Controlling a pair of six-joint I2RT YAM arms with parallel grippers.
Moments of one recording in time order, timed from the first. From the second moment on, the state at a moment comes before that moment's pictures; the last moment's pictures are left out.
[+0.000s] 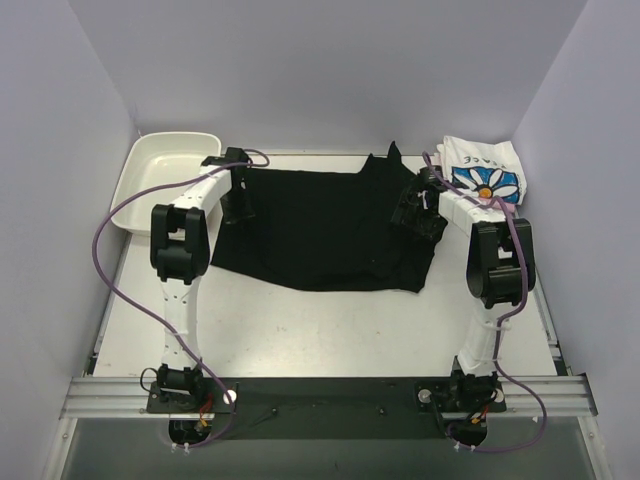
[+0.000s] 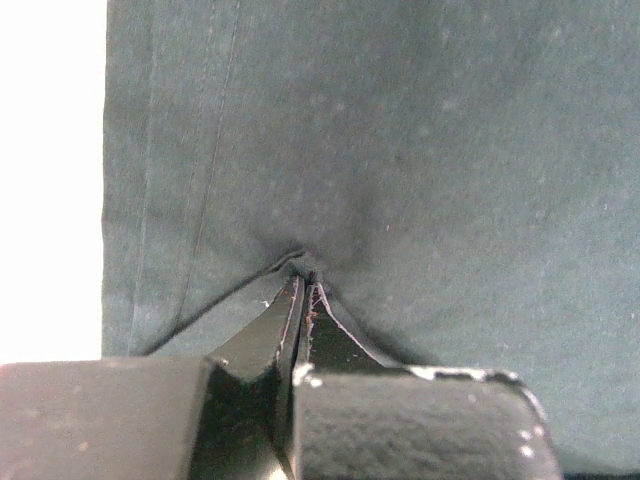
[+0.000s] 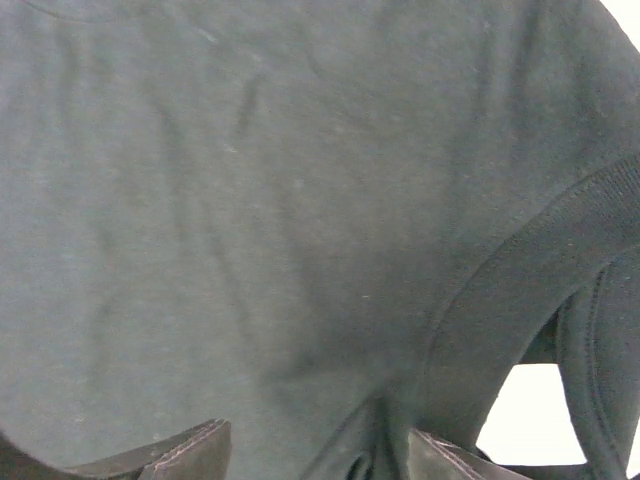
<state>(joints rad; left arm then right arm) -0.18 2.32 1.96 -1.04 -0.08 -0.45 0.13 1.97 1.38 -0.55 -0.07 0.50</state>
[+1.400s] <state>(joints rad) -0.15 1.18 1.06 -0.85 0.03 -0.52 0.39 1.08 0.80 -0.73 0.16 0.58</state>
